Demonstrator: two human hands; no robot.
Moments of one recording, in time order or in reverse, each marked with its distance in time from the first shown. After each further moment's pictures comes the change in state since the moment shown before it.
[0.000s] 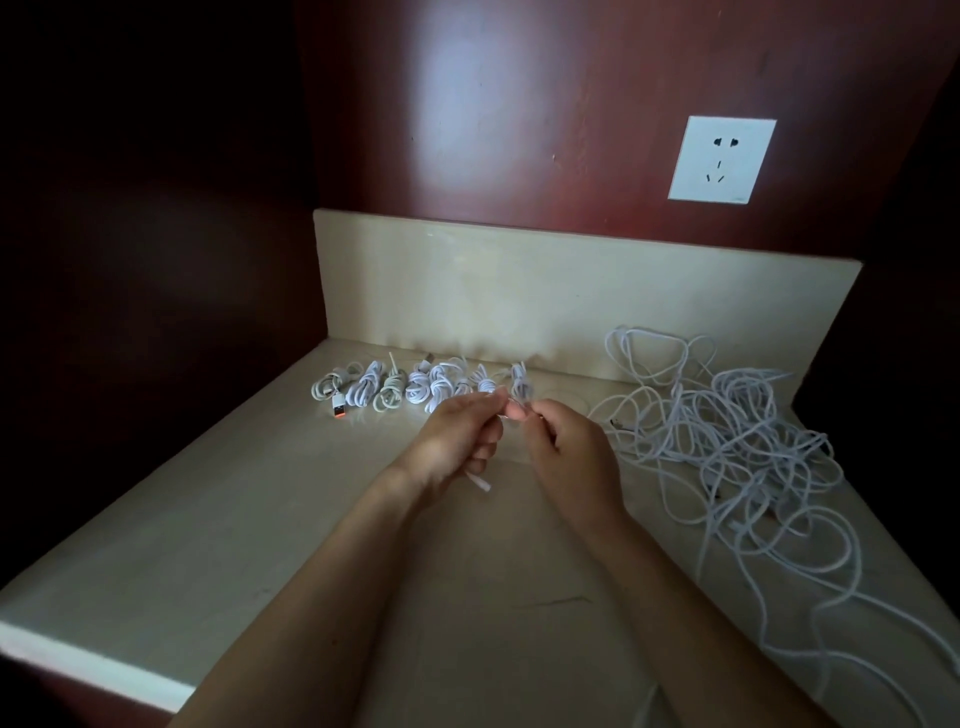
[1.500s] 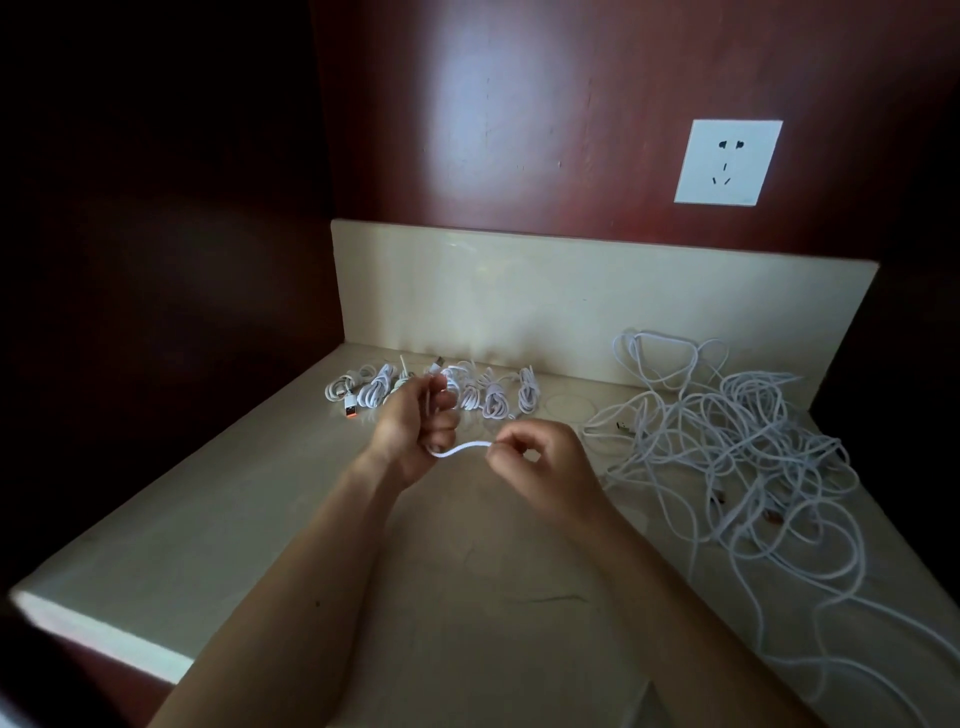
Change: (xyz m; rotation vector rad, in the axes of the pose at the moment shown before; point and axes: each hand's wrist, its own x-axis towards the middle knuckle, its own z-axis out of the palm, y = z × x) left_hand 0.013 -0.001 -0.035 -0.490 0.234 -0.079; right_hand -0.010 -0.022 -0.006 0.409 -0.267 -0.091
